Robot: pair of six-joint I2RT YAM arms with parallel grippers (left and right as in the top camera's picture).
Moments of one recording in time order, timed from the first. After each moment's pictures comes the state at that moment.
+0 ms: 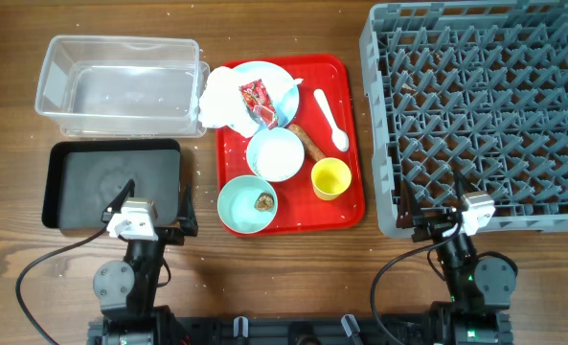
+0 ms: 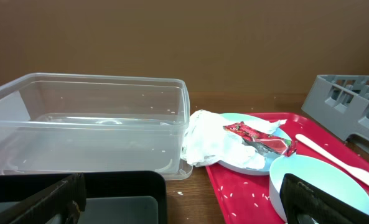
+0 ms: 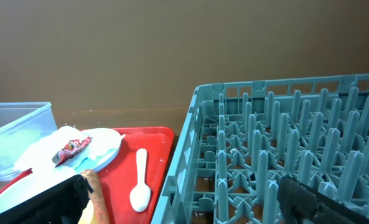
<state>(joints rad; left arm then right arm) 0.10 0.01 0.01 -0.06 0.20 -0.06 -0.06 0.02 0.01 0.02 -0.25 0.12</state>
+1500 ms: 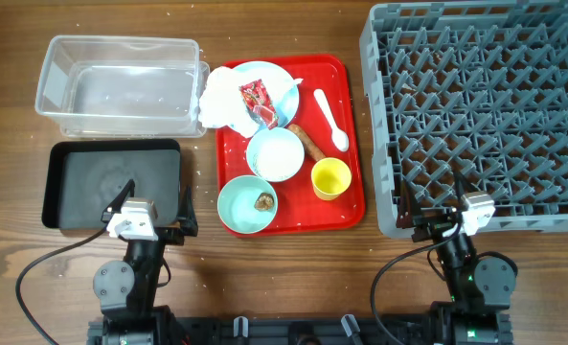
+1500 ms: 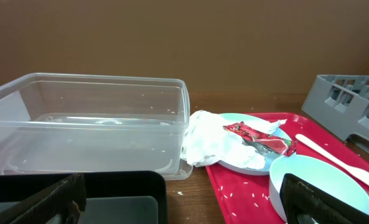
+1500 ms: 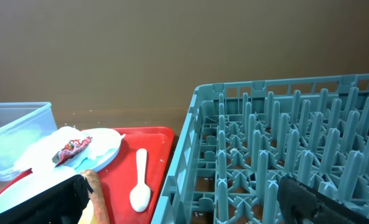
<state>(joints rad) 0.10 0.01 0.01 -0.06 0.20 -0.06 -0.06 0.02 0.01 0.02 -0.25 0.12</state>
